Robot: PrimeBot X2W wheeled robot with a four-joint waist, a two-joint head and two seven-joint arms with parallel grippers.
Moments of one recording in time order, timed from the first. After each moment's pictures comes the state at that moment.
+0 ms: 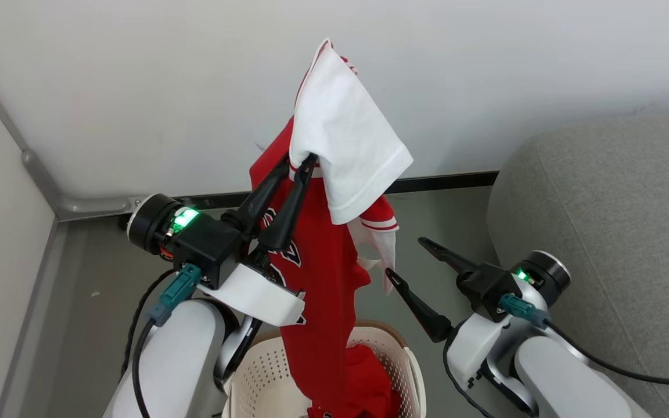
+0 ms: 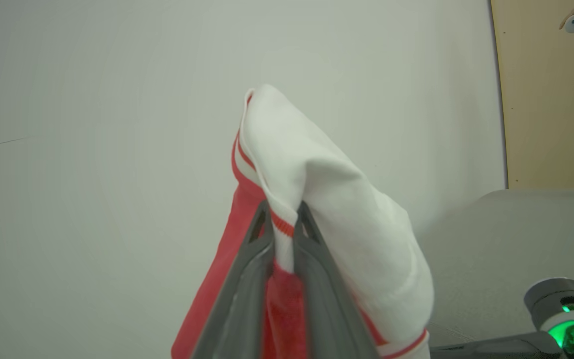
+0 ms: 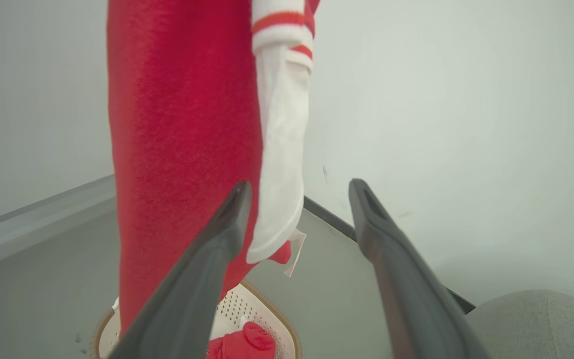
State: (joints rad) left arm -0.47 0.08 -0.38 0.21 -0.16 -0.09 -0.26; right arm -0.38 -0.21 0.56 0.43 0.15 0.13 -0.08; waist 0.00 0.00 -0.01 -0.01
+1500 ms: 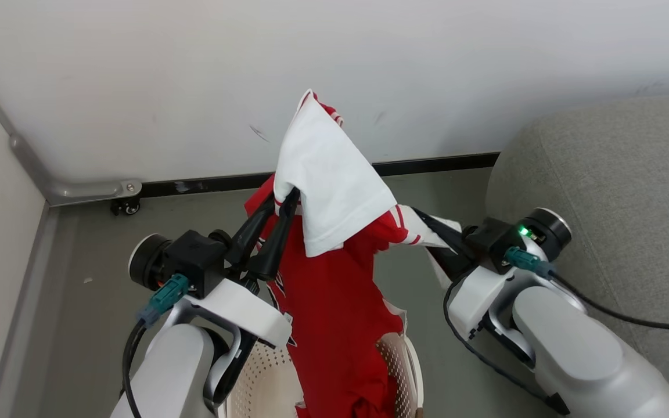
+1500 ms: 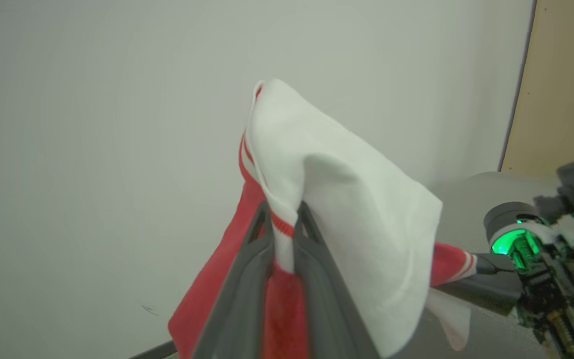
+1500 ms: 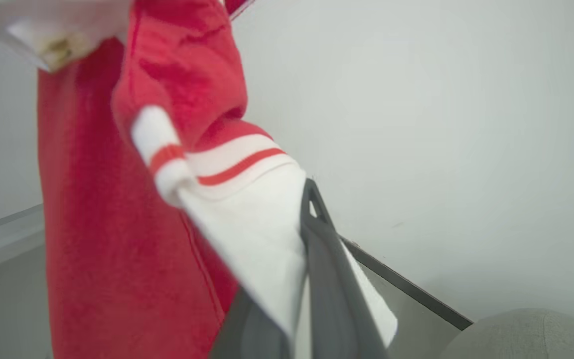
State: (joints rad) left arm -0.40 0.10 -0.38 0.27 -0.26 -0.10 -0.22; right arm -0.61 -0.21 0.70 0.70 0.26 0.13 -0.23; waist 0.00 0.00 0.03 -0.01
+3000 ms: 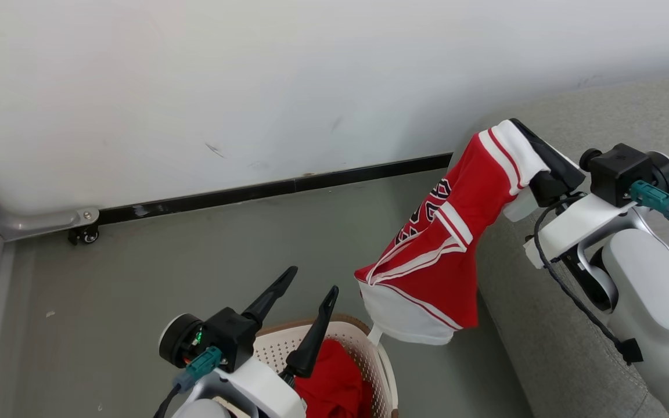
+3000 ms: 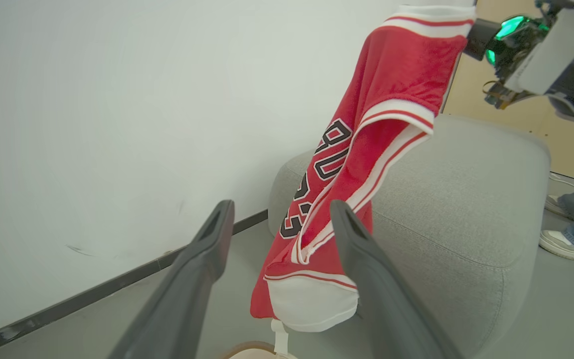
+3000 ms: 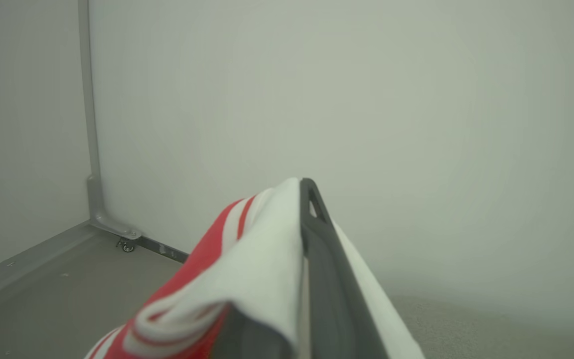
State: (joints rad) left arm -0.25 0.16 -0.53 0.29 -0.33 -0.12 -0.23; right arm -0.66 -0.34 0.48 0.62 0.36 0.13 -0.25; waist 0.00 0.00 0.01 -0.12
